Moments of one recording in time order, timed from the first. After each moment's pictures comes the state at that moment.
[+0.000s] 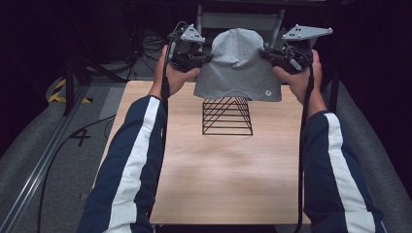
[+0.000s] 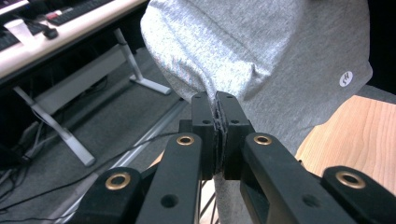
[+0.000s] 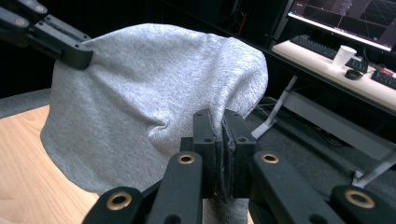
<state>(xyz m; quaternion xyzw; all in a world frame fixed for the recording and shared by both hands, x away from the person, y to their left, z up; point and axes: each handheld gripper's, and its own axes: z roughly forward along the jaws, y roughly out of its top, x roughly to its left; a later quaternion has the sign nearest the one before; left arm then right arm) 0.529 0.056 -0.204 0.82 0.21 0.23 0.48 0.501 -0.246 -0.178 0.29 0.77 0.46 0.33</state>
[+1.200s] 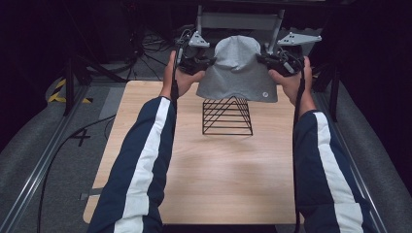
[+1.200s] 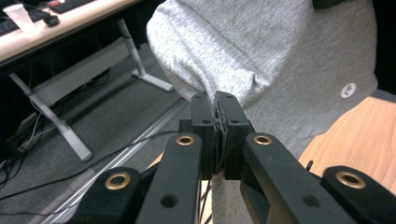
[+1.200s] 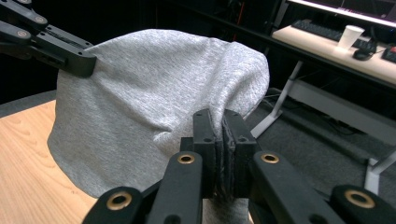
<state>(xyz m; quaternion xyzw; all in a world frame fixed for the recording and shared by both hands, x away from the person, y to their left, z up) 0.556 0.045 -0.236 0.81 0.23 0.22 0.49 0.533 -0.253 -0.214 0.31 0.77 0.47 0.31</state>
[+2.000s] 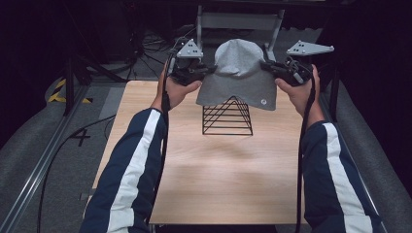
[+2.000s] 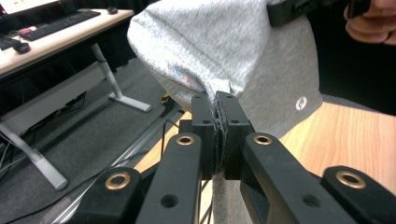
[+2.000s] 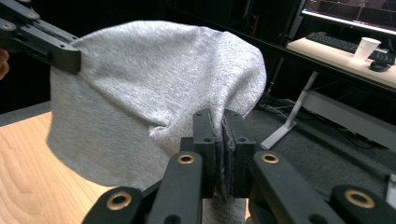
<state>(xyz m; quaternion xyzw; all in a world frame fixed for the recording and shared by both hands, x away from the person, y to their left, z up) 0.514 0.062 -0.236 0.81 0.18 0.21 0.53 0.499 -0.265 -0.216 0.28 0.76 0.50 0.30</state>
